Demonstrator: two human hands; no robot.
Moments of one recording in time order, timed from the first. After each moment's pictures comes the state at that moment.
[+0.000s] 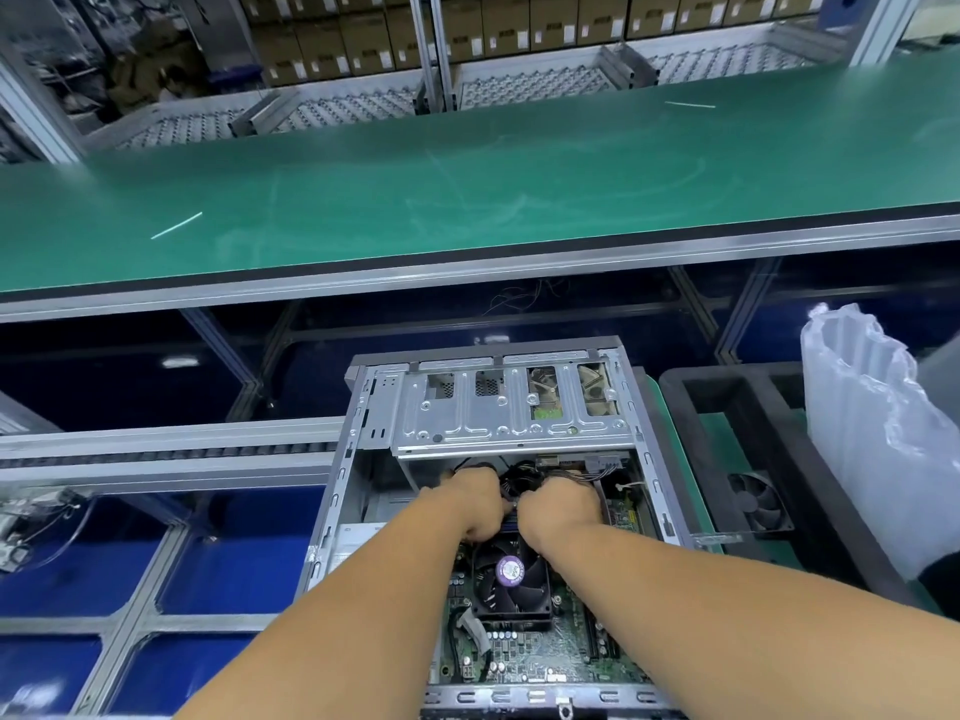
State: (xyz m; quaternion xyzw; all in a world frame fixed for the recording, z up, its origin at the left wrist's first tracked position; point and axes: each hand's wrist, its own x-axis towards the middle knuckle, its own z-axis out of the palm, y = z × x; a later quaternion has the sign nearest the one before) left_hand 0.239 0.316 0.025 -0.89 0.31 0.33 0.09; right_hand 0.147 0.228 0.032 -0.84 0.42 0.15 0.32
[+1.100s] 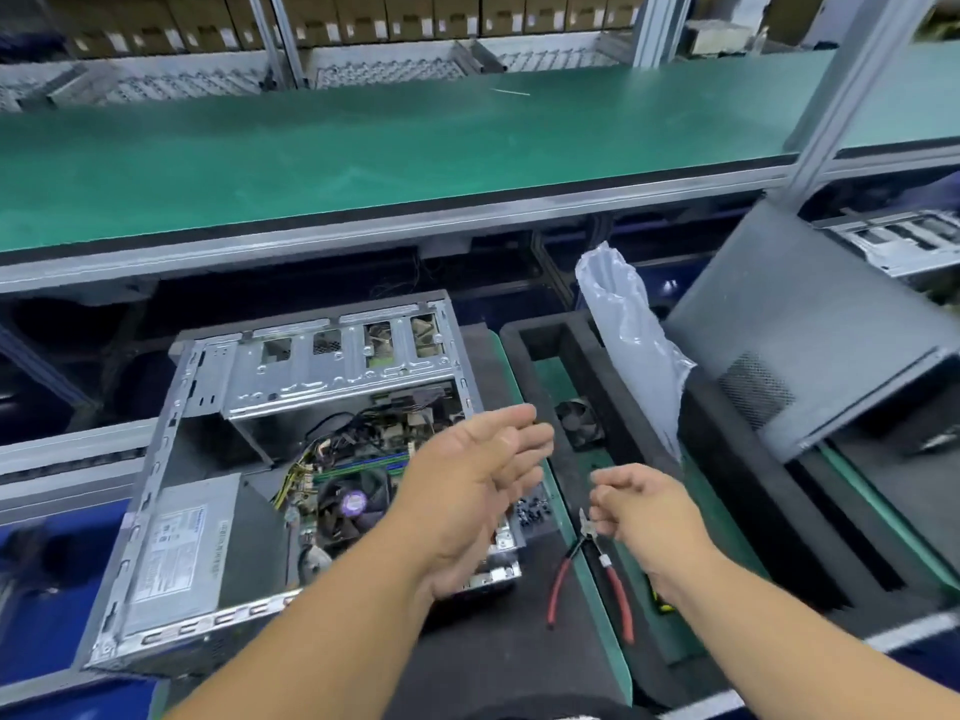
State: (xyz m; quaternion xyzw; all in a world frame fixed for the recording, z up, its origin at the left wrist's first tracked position) left_hand 0.025 0.287 0.132 -0.53 0.13 0.48 -0.69; right_hand -0.116 0.132 0.038 -0.60 0.52 -0.16 0.59
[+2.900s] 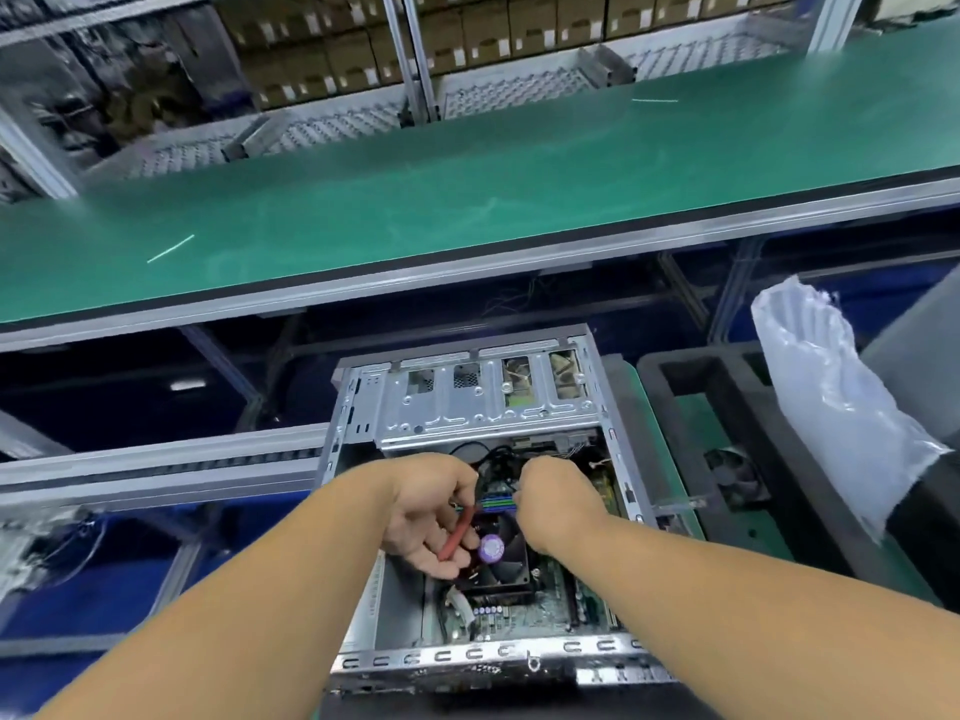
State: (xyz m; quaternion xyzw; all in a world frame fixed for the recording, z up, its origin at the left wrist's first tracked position) left_hand 0.216 0.355 0.099 -0.74 -0.06 0.61 -0.28; right_hand 0.111 0.218 0.047 -0.92 0.28 0.13 0.25
